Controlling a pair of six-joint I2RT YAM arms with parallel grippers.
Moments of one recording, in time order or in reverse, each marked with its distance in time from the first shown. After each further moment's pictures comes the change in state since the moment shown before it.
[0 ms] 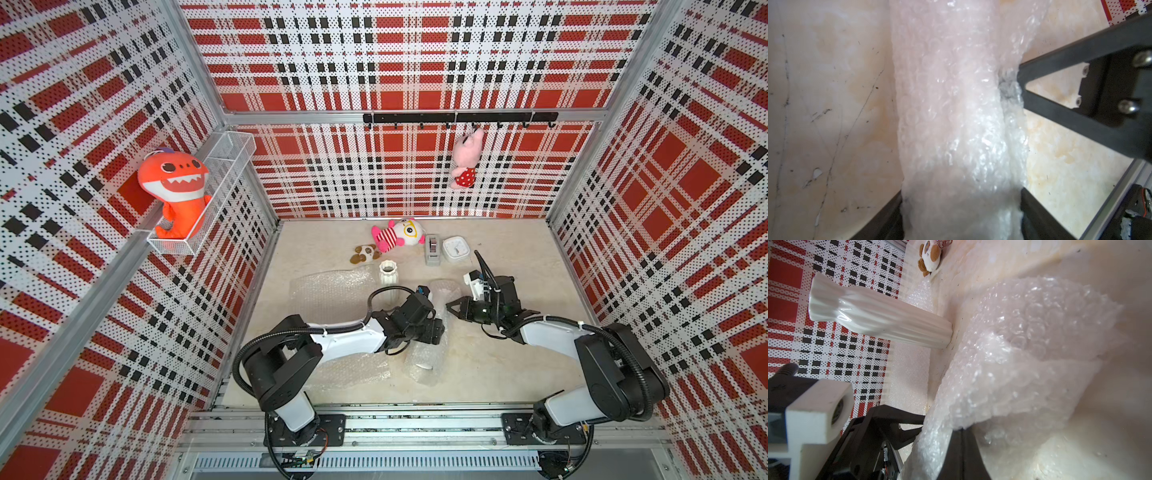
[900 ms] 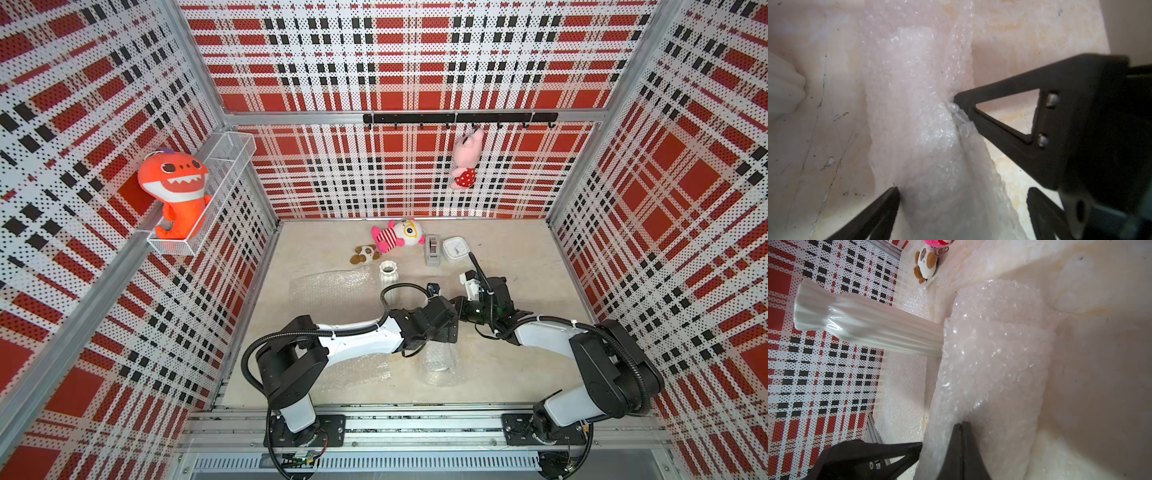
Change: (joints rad) left arm -0.122 0.061 0.206 -0.218 -0.279 -0.198; right arm 0.061 0.019 0.008 0.042 0.092 0.052
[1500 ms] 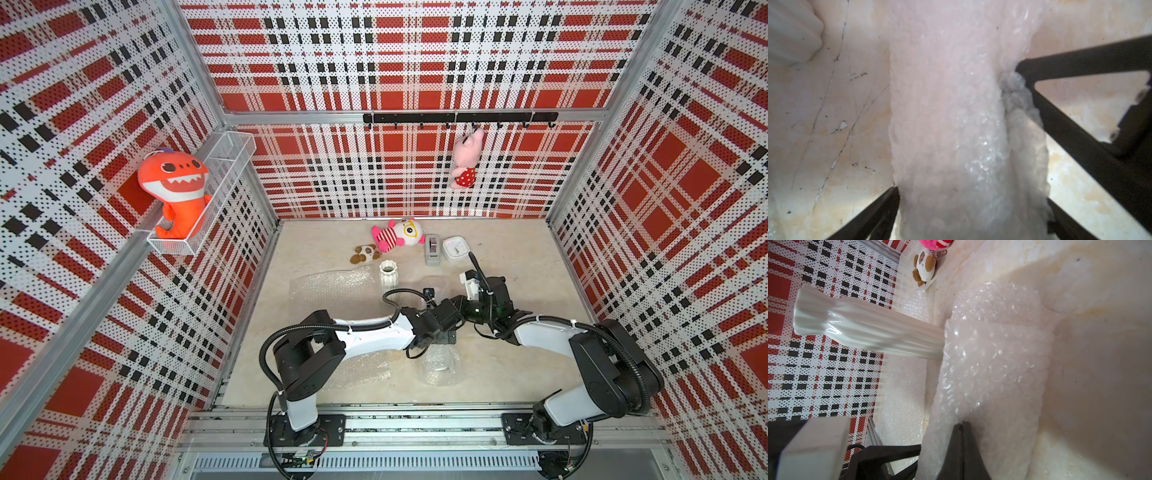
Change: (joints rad) left arm -0.005 0.106 0.079 -0.151 -0.038 -0.166; right arm 0.009 0.000 0.003 0.004 0.019 0.018
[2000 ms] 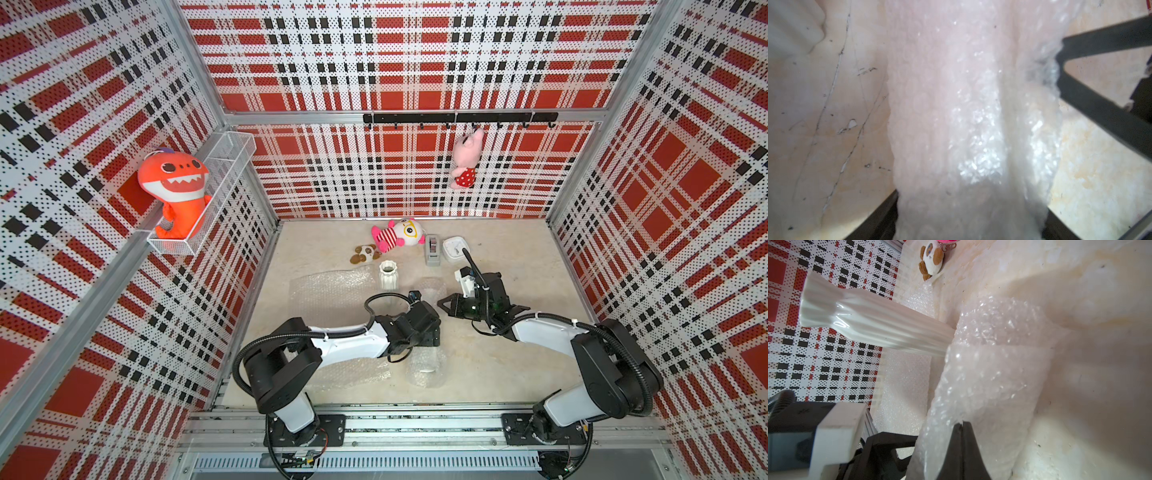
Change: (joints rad) left arm 0.083 -0.195 -0.308 0.282 0.154 0.114; right arm 0.021 -0.001 0.075 -0.095 0.003 -0.057
